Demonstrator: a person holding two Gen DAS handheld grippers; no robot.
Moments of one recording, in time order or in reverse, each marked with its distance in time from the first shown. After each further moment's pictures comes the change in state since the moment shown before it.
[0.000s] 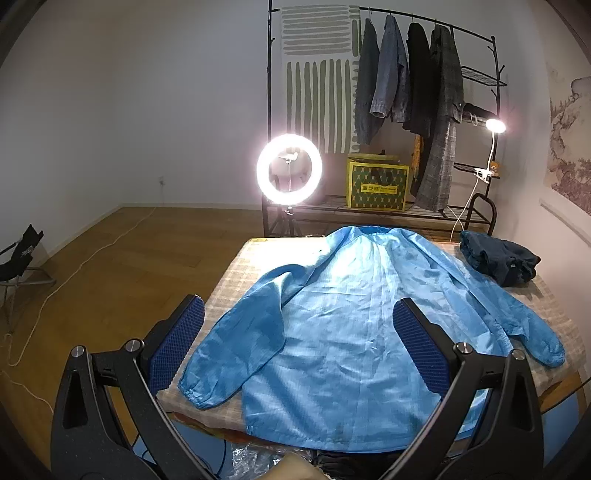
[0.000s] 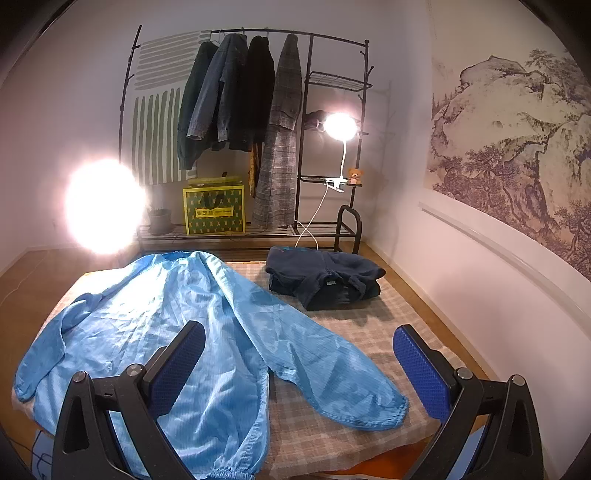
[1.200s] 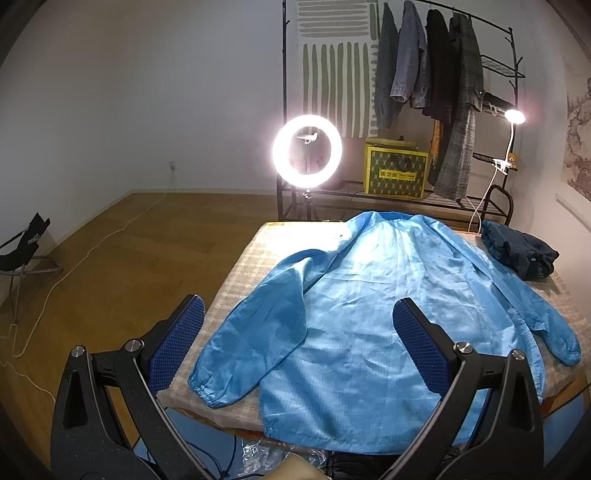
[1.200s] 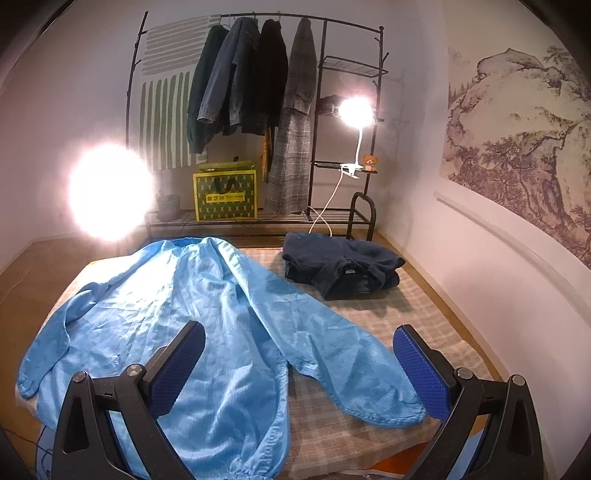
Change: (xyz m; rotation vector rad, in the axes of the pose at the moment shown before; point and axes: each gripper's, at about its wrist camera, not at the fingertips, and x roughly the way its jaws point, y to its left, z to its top) left arm 0.039 0.024 -0.013 -0.020 0.060 0.052; right arm 0.030 0.026 -0.001 -0.014 0.055 0.042
